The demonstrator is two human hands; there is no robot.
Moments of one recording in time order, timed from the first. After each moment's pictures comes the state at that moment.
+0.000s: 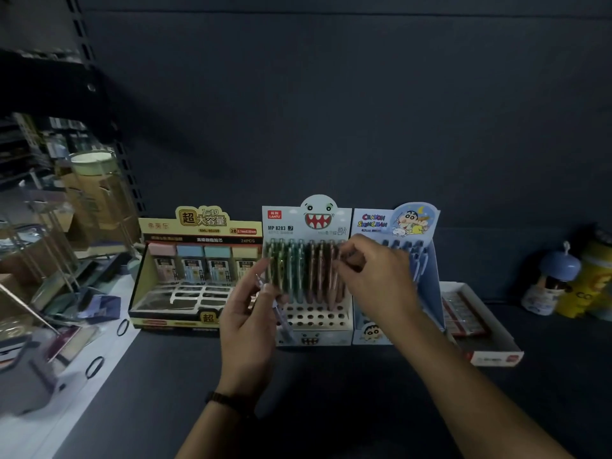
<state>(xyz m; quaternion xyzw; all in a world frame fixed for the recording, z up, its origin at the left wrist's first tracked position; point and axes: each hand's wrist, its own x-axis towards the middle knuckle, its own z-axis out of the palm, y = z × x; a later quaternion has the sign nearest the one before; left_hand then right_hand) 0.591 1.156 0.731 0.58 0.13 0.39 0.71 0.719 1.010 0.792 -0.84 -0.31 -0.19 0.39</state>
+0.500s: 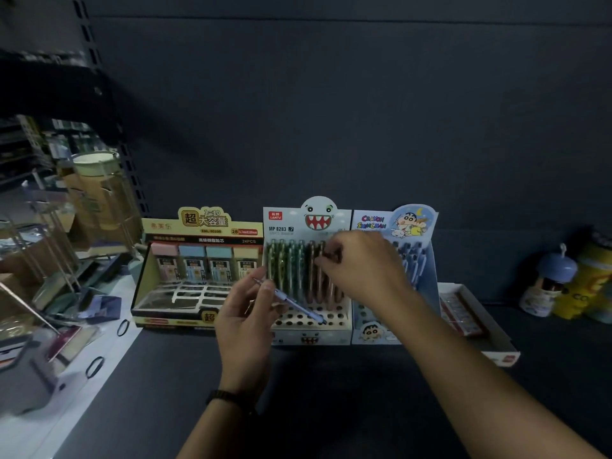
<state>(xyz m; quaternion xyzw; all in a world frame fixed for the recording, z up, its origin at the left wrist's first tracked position) 0.592 1.154 0.730 0.51 0.16 0.43 0.73 0.723 1.029 0.818 -0.90 -0.33 -0.16 0.23</state>
